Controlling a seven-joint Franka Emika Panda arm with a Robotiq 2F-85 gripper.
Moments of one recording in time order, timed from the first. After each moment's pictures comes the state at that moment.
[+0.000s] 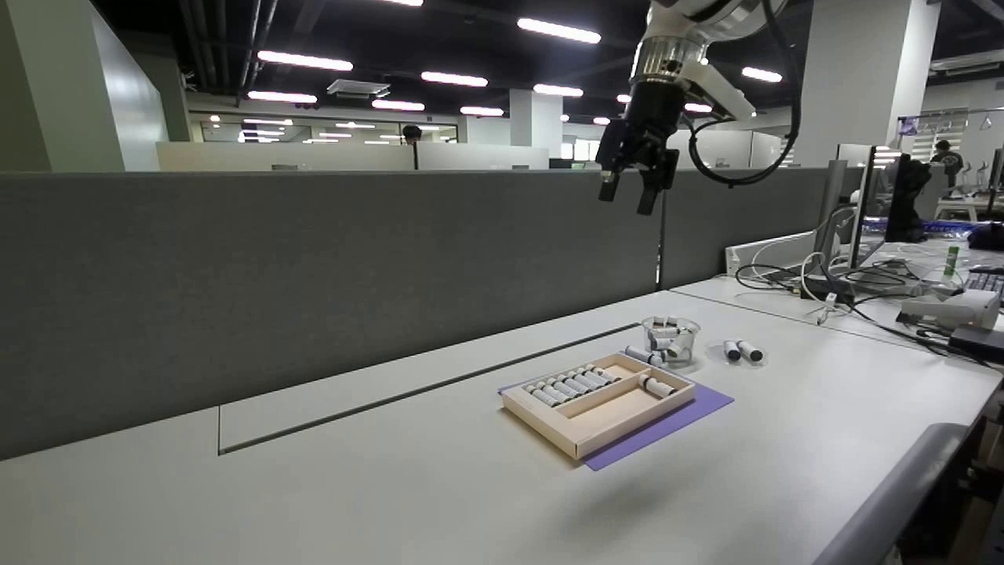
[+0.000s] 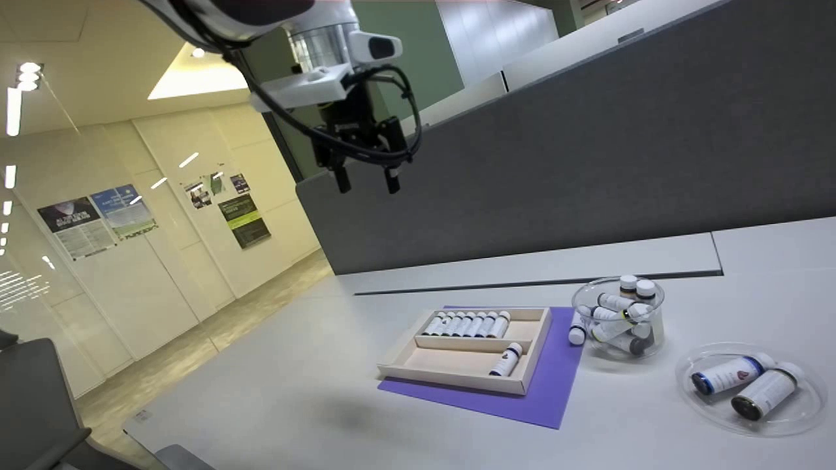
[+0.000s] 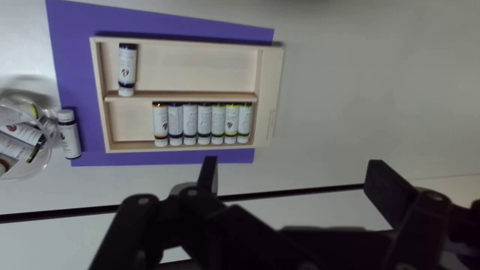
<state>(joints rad) 0.07 -0.01 -0.13 -2.17 0.36 2.23 -0.31</state>
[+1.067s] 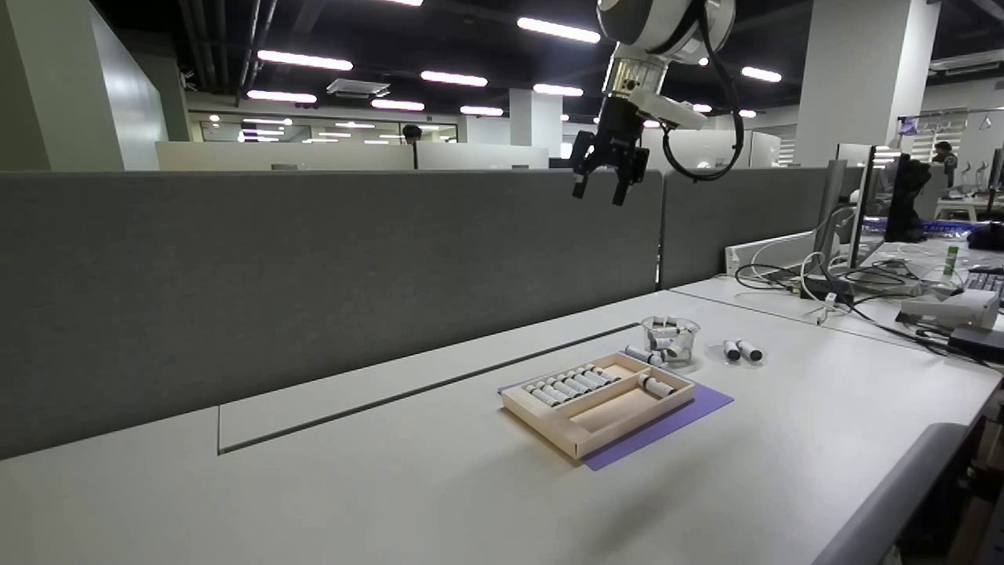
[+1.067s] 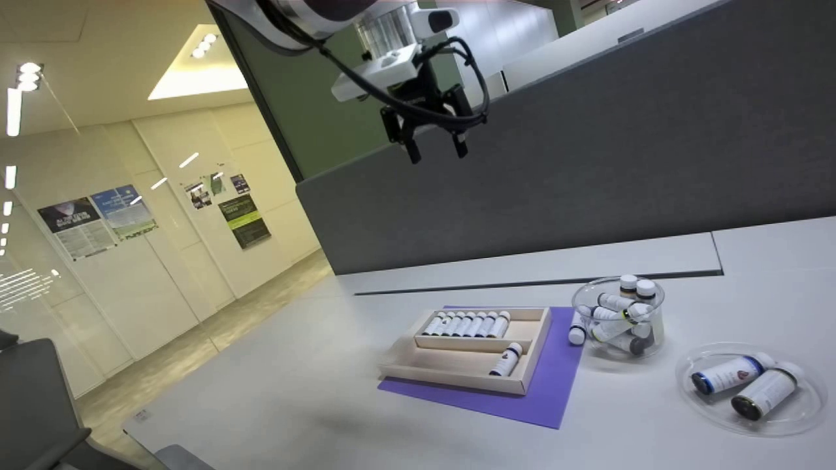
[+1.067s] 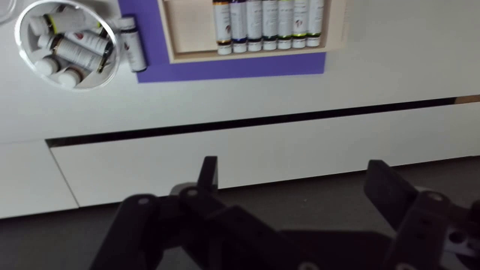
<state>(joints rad) -0.02 0.23 -0.10 -1.89 0.26 2.34 -0.20</state>
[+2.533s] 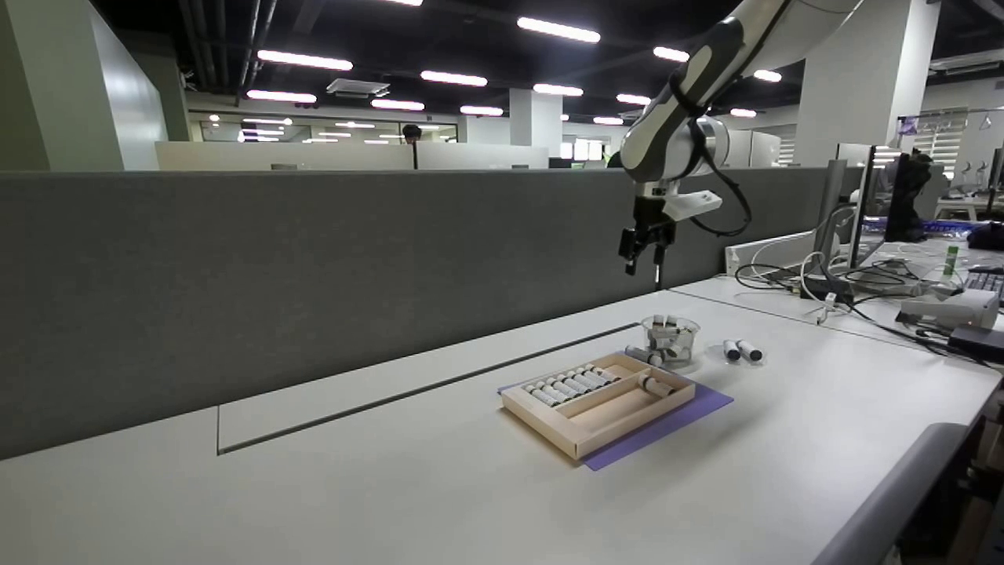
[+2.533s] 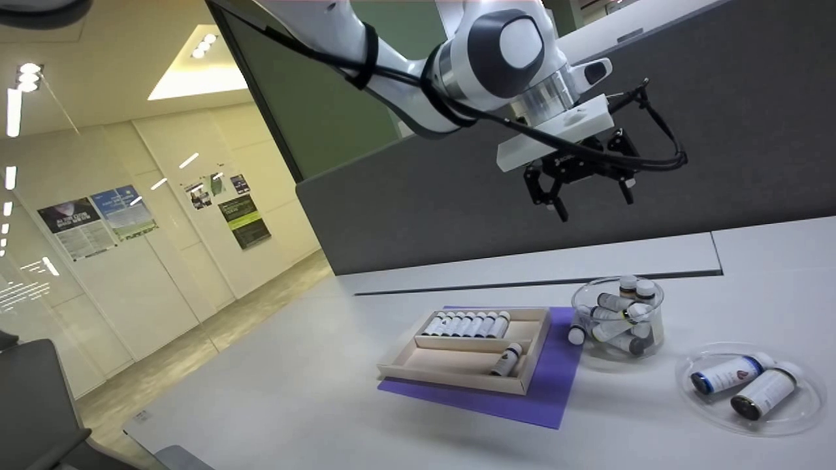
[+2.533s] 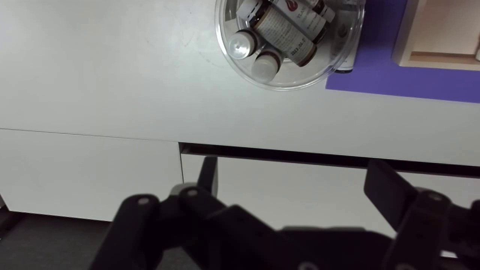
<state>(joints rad) -0.22 0.69 -0.11 -1.59 0.03 2.51 -0.32</state>
